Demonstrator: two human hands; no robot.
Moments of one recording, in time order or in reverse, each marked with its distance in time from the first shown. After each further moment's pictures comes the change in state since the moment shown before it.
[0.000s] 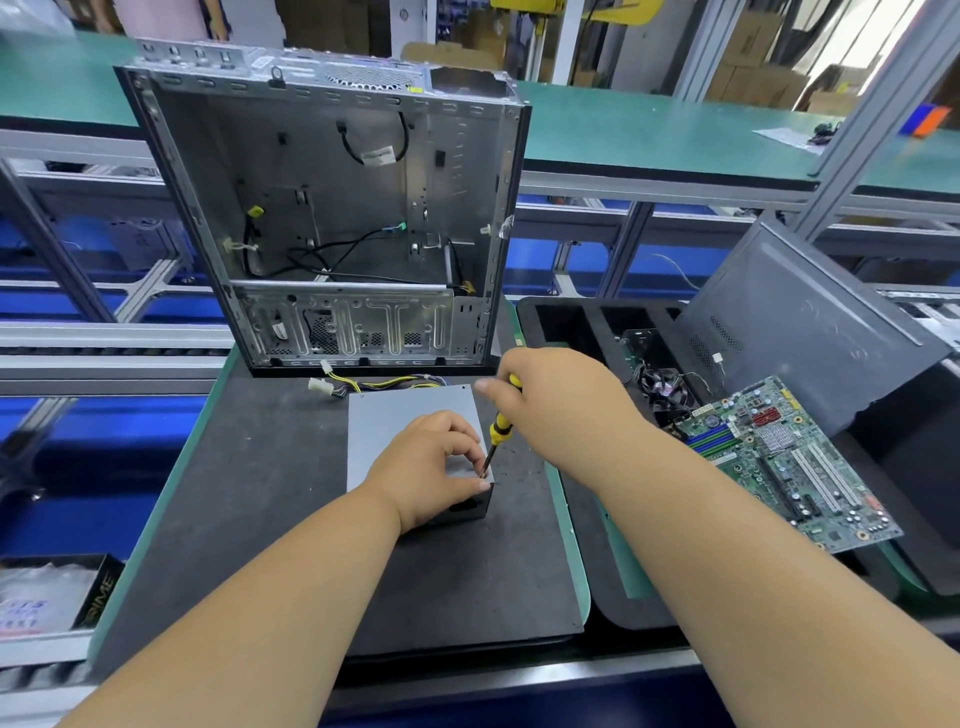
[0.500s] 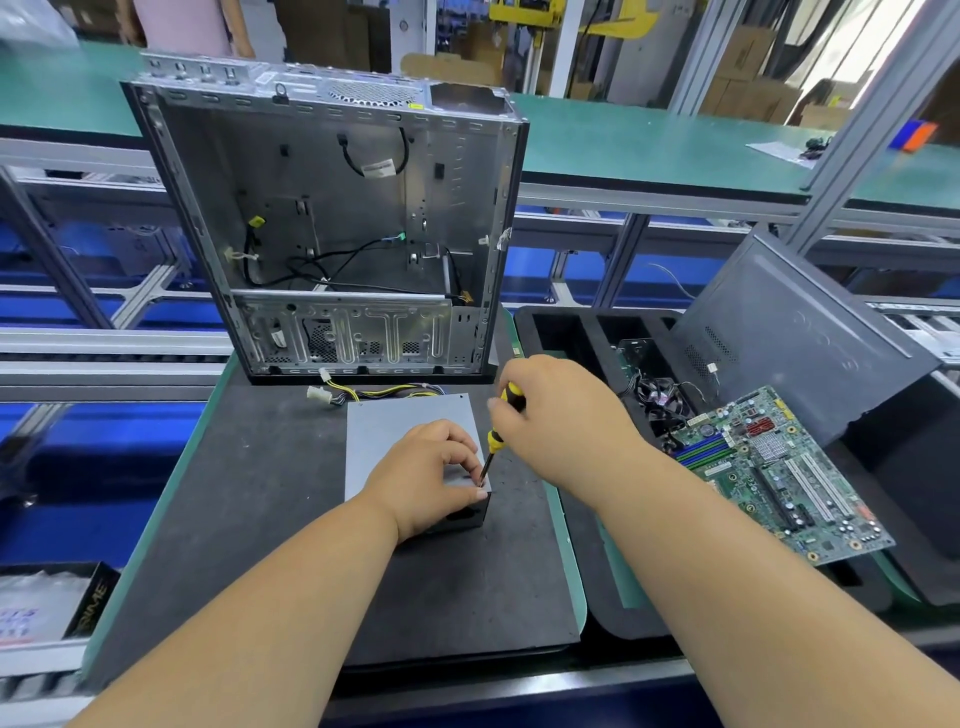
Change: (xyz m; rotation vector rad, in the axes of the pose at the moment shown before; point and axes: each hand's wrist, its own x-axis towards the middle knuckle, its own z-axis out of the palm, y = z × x) left_hand 0.000 0.001 -0.001 -0.001 -0.008 -0.014; right_hand -0.005 0.004 0.003 0.045 0.056 -0.017
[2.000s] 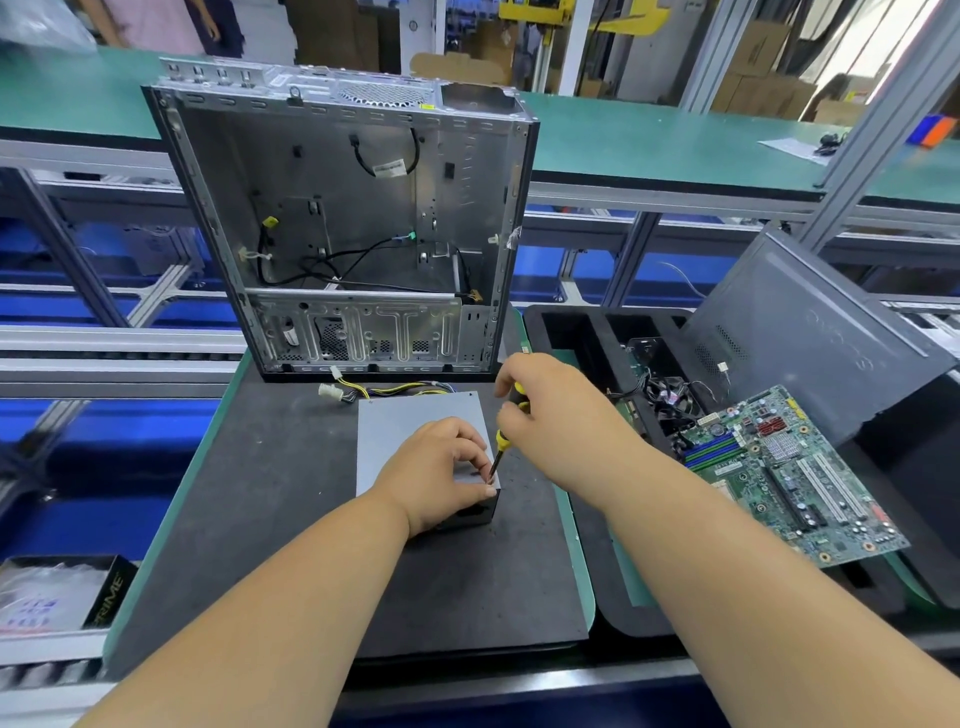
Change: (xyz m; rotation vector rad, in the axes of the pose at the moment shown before) left_hand 0.000 -0.001 0.001 0.020 0.002 0.002; right_hand -0.004 -0.007 -0.001 0.220 -0.062 0.009
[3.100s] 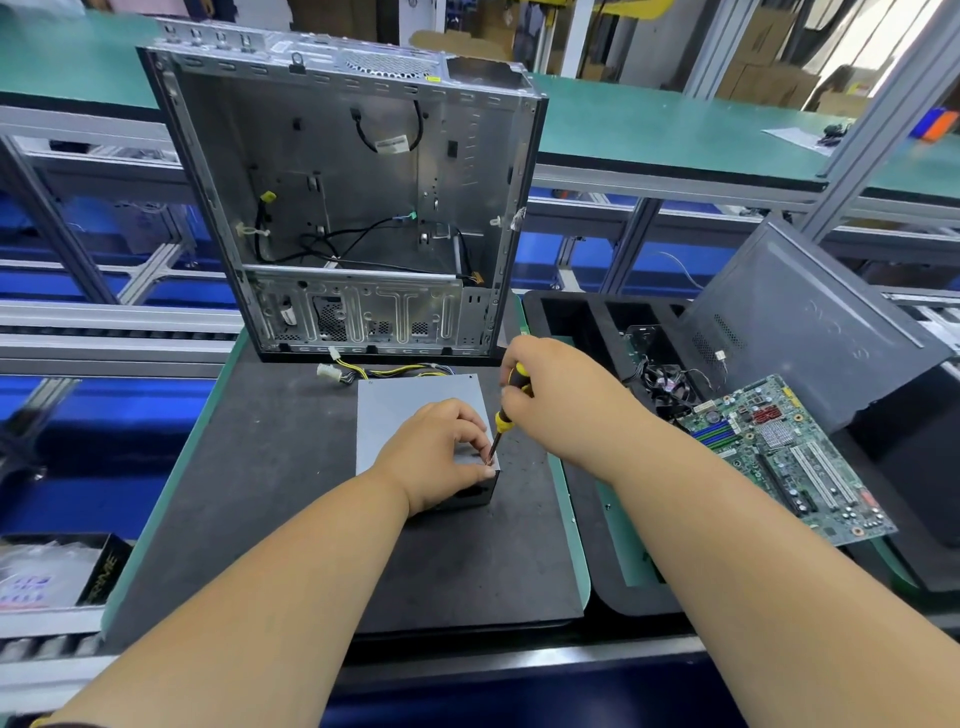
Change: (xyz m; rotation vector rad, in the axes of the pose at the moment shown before) left_hand 0.000 0.001 -0.001 0.026 -0.011 0.018; right_hand 0.003 -0.003 -0.005 -0.120 -0.051 -0.006
